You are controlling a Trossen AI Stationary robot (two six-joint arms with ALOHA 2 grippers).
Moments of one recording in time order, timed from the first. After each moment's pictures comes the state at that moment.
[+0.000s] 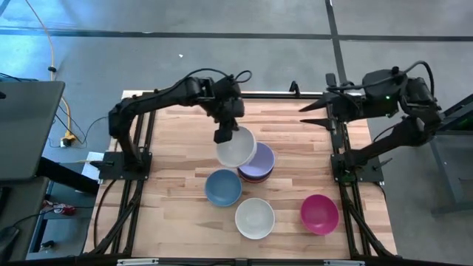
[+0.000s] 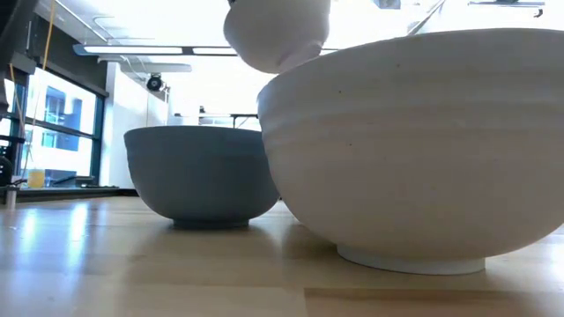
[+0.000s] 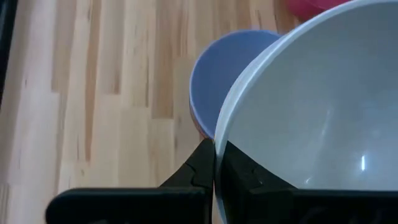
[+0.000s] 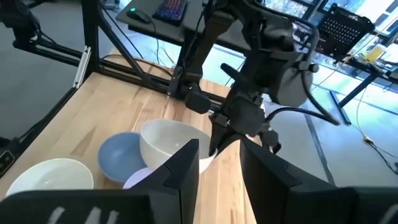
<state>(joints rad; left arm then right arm) 0.40 1.81 1.90 -1.13 0.29 0.22 0.09 1.24 2.00 -1.14 0.11 -0.30</state>
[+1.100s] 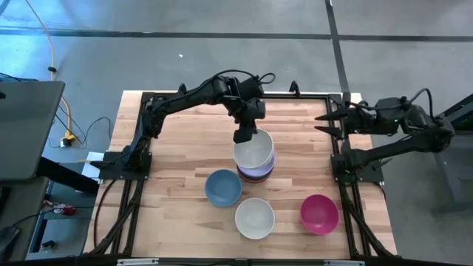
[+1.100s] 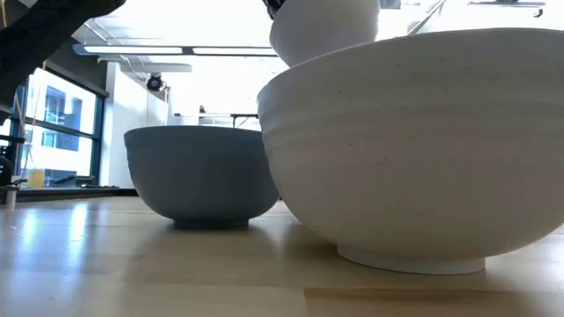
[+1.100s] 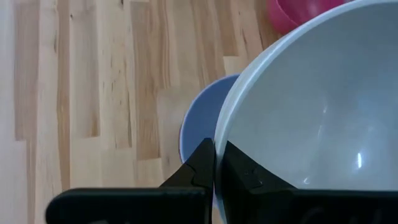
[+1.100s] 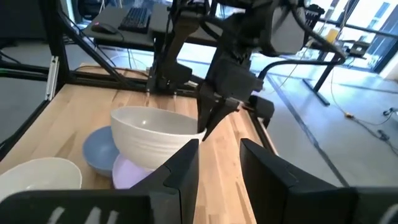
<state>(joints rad) 0.37 2.15 2.36 -1.28 0.37 0.25 0.09 0.69 1.20 -0.78 0.24 -0.15</state>
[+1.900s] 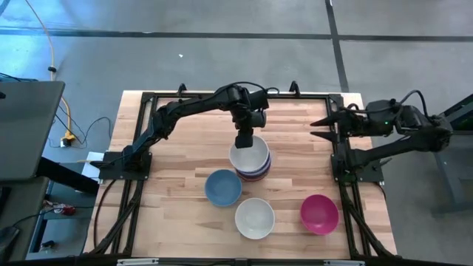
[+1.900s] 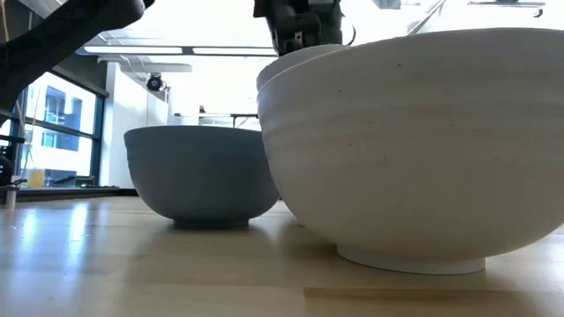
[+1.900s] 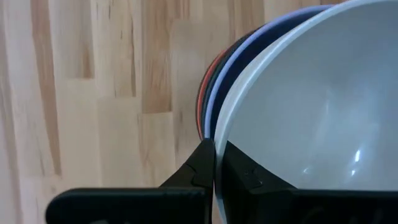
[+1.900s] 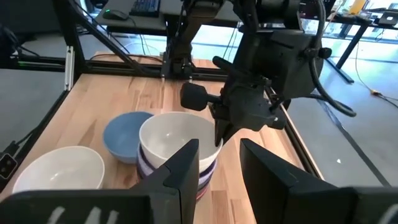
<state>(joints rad) 0.37 2.28 2.36 -1.40 0.27 0.25 0.09 0.73 1.19 -0.82 0.19 -0.07</state>
